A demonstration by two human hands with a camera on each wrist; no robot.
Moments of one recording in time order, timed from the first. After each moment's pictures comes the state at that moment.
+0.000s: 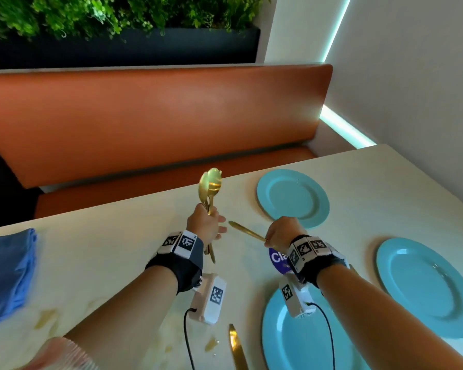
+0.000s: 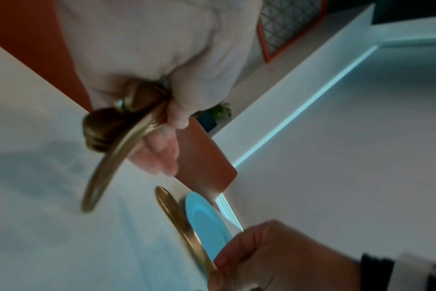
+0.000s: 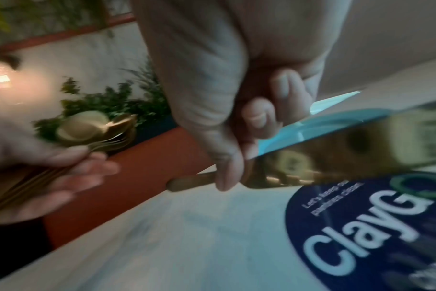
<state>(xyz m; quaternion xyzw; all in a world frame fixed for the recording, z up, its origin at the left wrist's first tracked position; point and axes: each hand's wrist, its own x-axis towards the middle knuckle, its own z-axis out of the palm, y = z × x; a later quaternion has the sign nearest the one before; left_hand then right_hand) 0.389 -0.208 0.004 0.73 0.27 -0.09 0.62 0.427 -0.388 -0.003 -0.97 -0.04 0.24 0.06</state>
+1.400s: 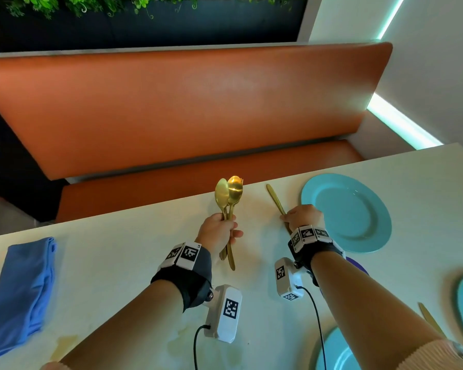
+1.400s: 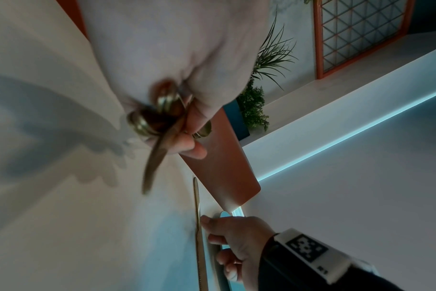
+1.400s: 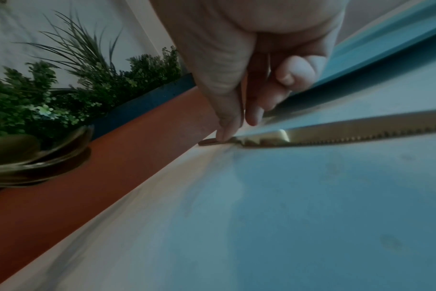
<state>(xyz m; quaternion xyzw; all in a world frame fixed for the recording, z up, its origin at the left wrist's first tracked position) 0.428 -0.145 -0.037 0.63 0.32 -0.10 0.70 0.530 -0.315 -0.076 -0.94 0.19 0.15 0.22</state>
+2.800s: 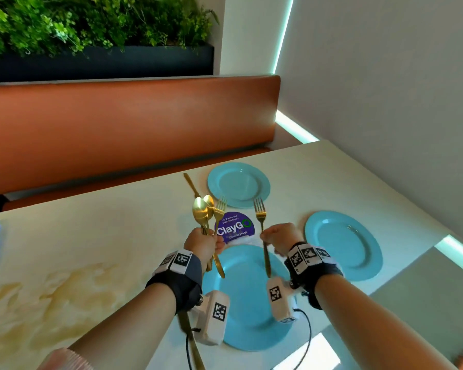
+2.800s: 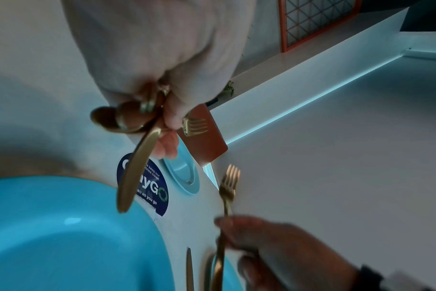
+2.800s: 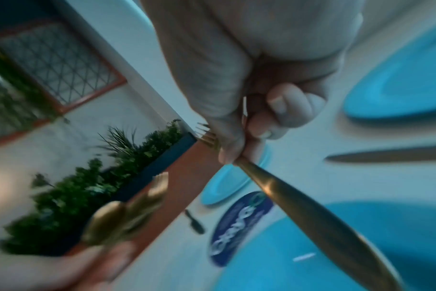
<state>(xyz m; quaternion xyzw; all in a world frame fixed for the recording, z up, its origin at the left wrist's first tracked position) 0.290 -0.346 0.007 0.65 0.30 -0.10 0.69 0.322 -0.521 0.028 -0.91 0.14 0.18 0.34</state>
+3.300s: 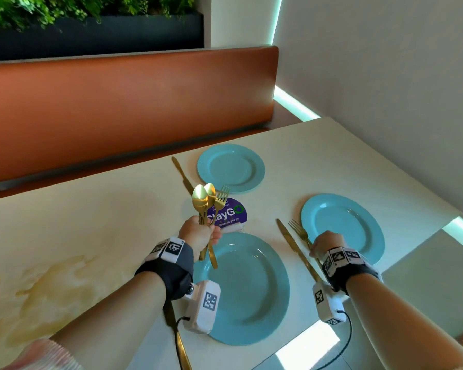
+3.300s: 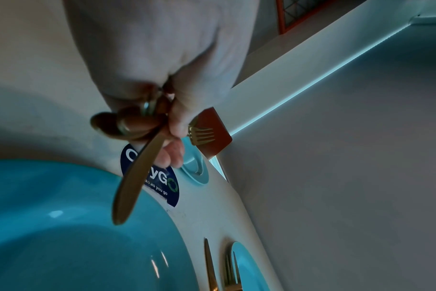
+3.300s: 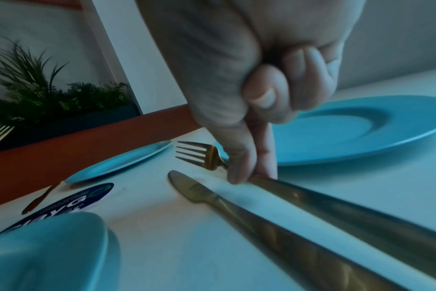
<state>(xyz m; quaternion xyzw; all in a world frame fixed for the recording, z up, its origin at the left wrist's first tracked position) 0.312 -0.367 -0.023 0.69 0.28 -0.12 0.66 0.342 -0.651 -0.054 -0.94 0.21 0.26 0.00</state>
